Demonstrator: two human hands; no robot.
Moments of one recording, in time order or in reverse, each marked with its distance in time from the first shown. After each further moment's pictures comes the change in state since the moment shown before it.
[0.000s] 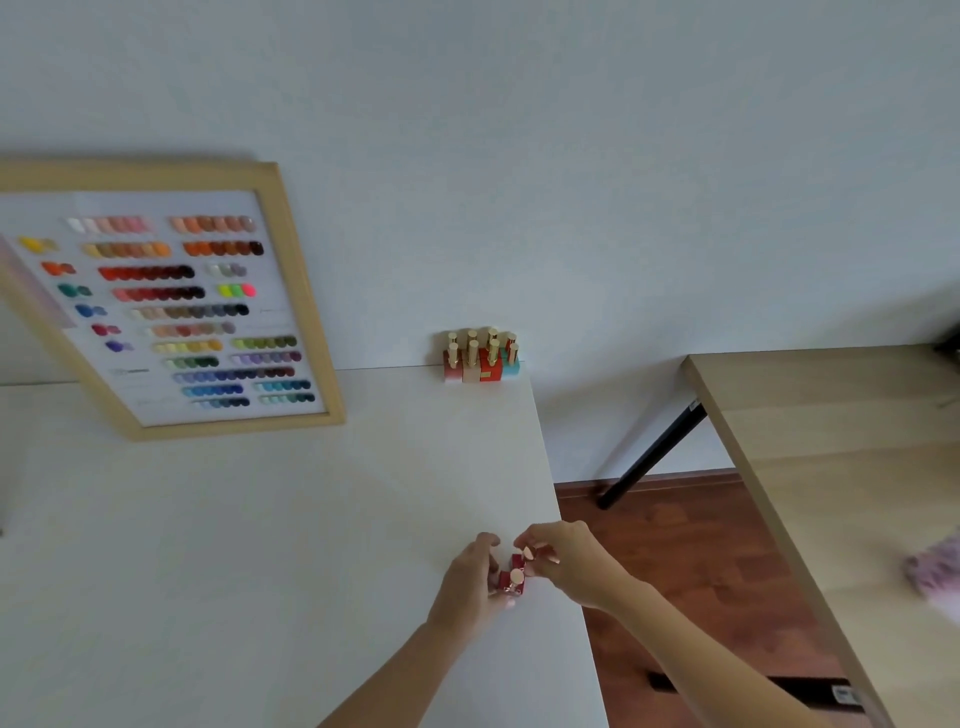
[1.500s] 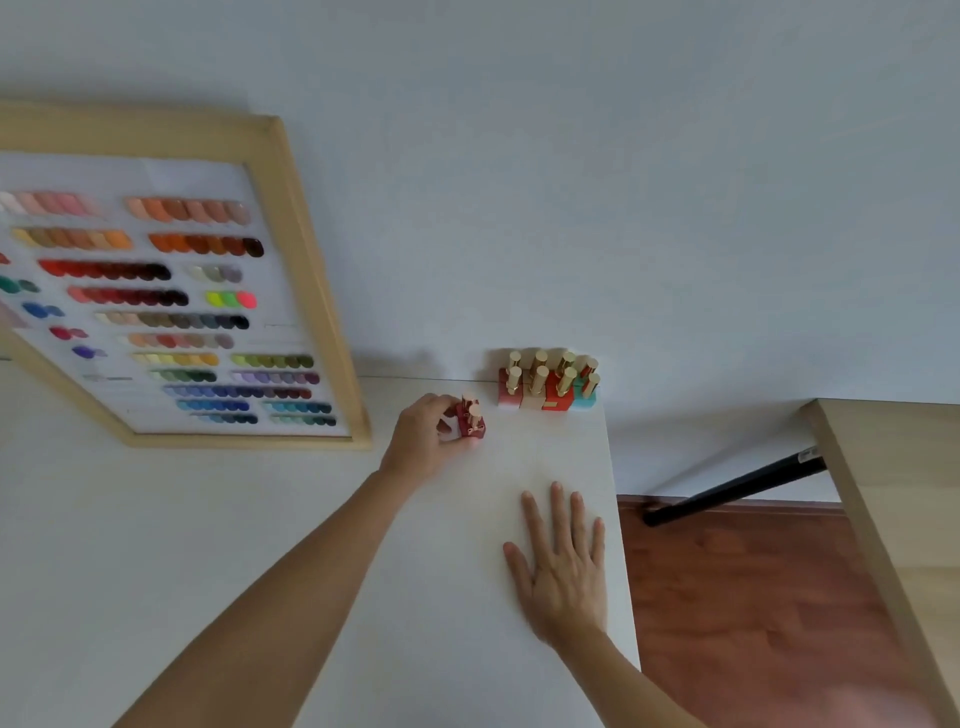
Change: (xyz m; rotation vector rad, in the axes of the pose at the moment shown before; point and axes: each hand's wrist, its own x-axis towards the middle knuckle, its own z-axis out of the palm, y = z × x) left_hand 0.199 -0.052 -0.169 -0.009 0.361 0.109; right_hand 0.140 0.008 0.070 -0.545 0.279 0.091
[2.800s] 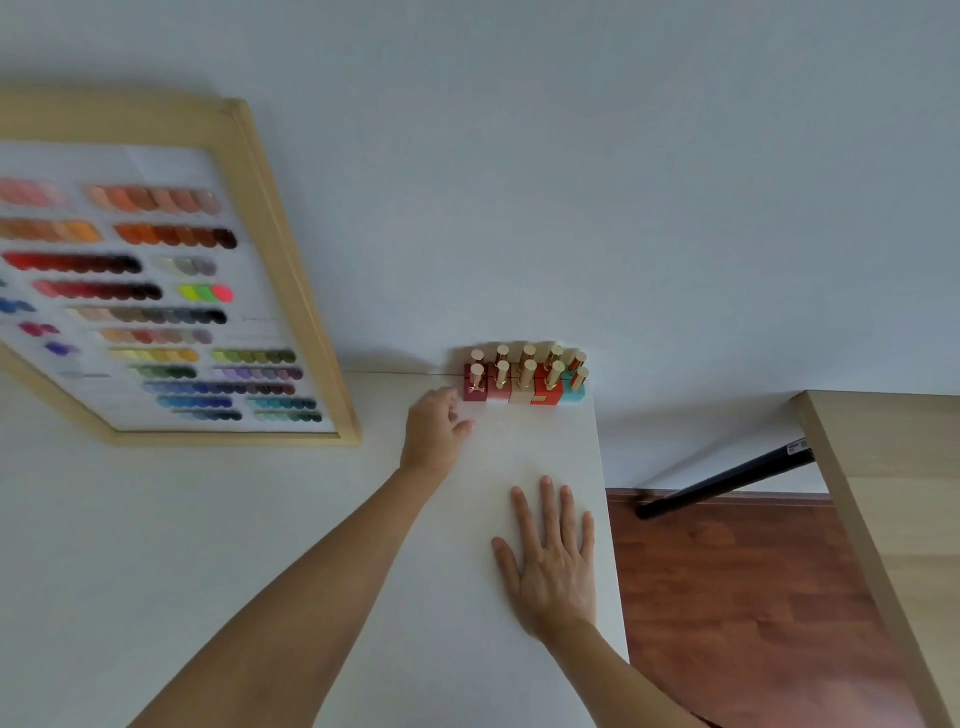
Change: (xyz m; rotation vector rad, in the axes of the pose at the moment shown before) left_hand 0.009 0.017 0.038 0.028 0.093 -0.138; right_hand 0.000 0.005 0.003 -0.015 -0.002 0.005
